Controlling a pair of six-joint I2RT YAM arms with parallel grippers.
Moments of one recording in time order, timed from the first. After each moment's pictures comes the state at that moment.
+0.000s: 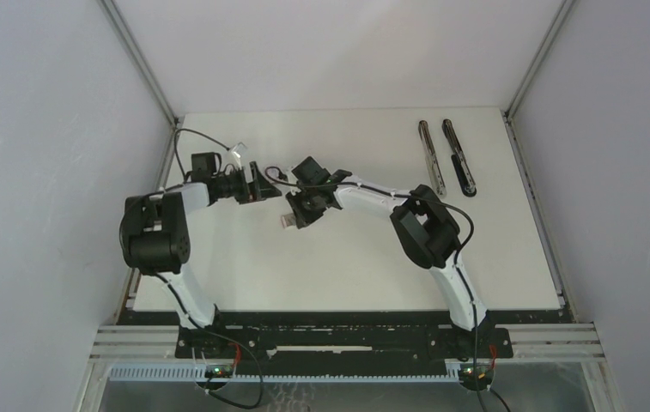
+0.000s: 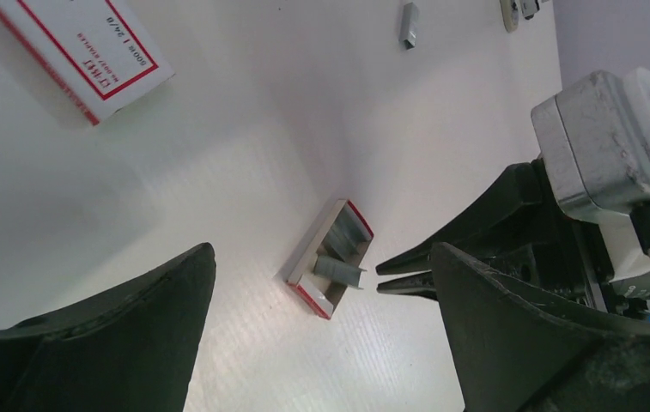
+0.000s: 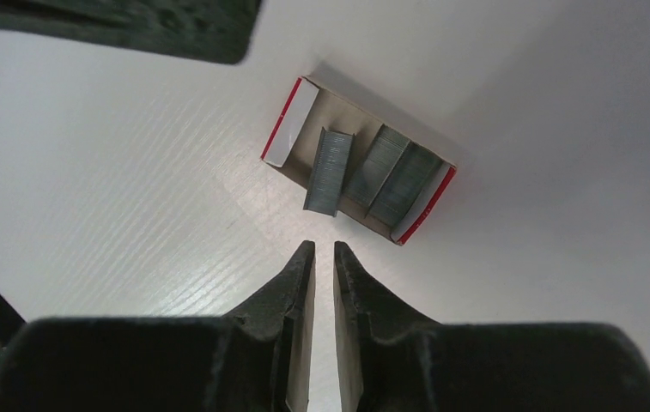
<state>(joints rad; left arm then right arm) 0.09 1.82 1.01 -0.03 0.93 -0.18 0.81 2.23 1.74 -0.51 -0.25 0.15</state>
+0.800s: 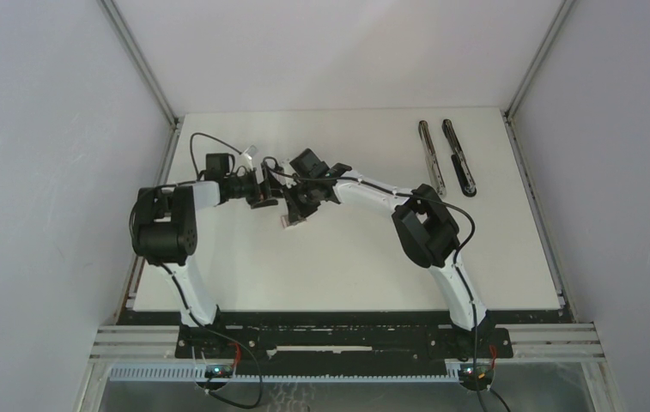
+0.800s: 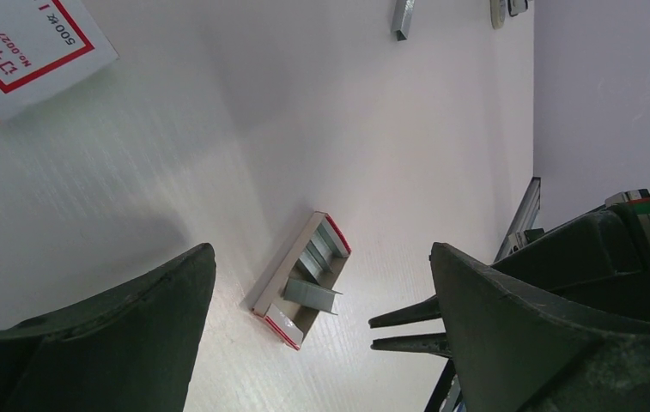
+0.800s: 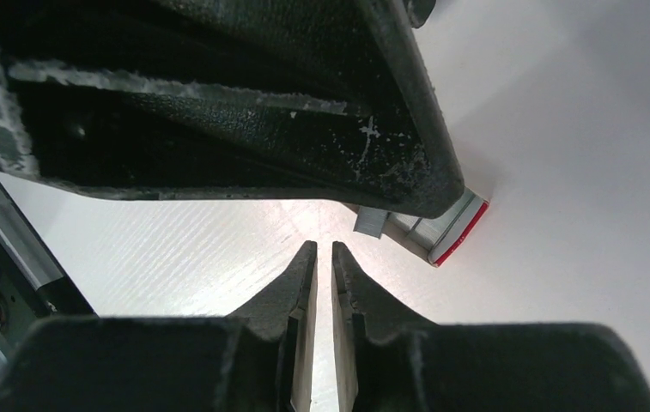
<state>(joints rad) 0.01 1.92 1.05 0.00 0.93 -0.33 0.80 2.24 1.82 -0.52 -0.35 0.19</state>
